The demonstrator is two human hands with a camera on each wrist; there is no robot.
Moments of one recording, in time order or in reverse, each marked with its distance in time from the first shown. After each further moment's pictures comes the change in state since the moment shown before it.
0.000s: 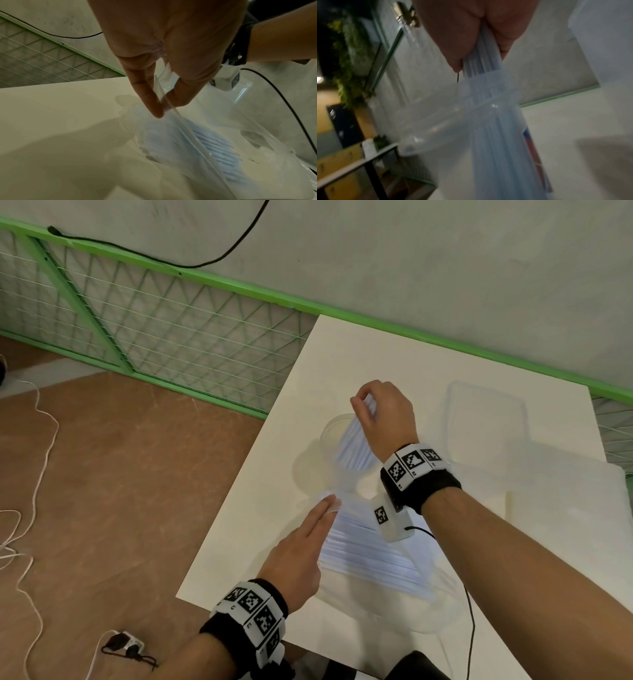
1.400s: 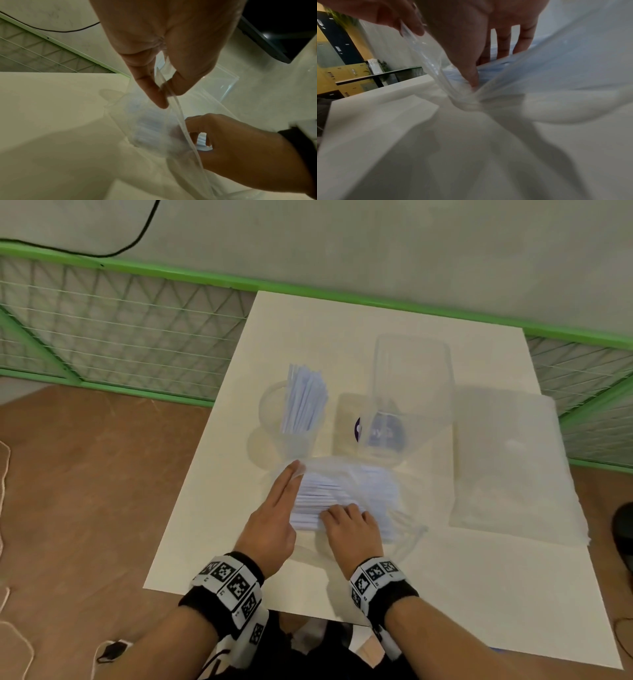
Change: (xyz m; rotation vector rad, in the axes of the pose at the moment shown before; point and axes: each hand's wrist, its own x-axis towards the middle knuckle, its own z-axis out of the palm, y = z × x) left_hand 0.006 0.018 0.023 -0.039 0.123 0.150; right_hand -0.238 0.022 0.020 -0.569 -0.522 0.145
